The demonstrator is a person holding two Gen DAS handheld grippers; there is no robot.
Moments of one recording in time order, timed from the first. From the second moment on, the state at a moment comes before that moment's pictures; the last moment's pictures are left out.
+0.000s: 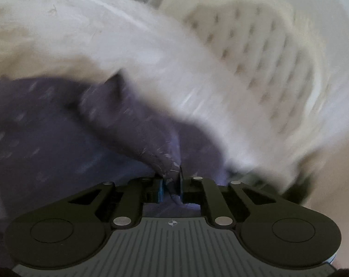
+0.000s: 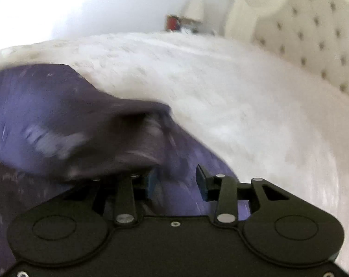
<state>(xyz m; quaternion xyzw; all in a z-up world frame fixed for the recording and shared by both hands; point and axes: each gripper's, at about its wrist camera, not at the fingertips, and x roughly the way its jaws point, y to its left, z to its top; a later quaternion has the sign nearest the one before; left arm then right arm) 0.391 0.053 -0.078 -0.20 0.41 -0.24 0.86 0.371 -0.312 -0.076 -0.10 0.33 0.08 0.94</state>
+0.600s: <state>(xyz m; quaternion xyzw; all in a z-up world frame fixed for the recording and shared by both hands) 0.364 0.062 -0.079 -0.07 0.31 -0.22 0.92 0.305 -0.334 -0.066 0.30 0.30 0.13 0.90</state>
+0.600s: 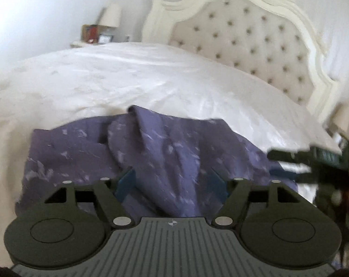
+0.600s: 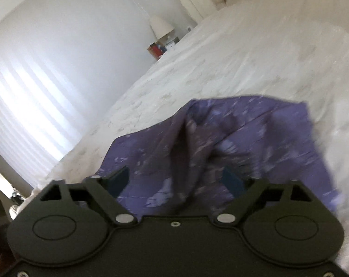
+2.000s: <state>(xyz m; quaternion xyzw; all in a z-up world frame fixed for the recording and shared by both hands) 0.255 0.115 -0.089 0.00 0.37 -0.11 0.92 0.194 -0.311 -0.058 0.12 0.33 0.09 0.93</state>
